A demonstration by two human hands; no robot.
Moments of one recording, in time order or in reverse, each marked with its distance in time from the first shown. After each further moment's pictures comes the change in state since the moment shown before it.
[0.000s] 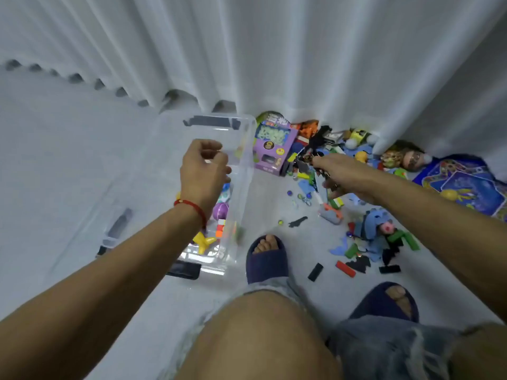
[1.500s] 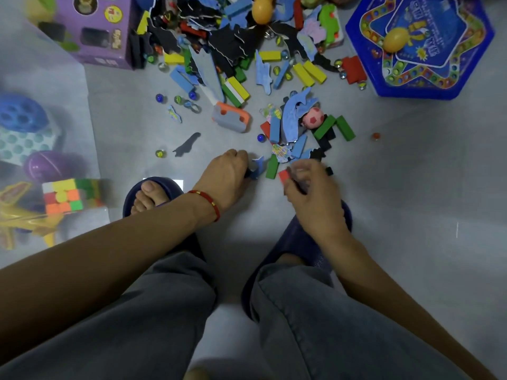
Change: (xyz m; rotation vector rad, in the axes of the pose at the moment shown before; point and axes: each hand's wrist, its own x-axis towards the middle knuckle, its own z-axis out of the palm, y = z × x) left_hand -0.078 -0.226 0.249 1.004 -1.014 0.492; right_hand -0.015 0.278 0.058 0.178 0.498 0.121
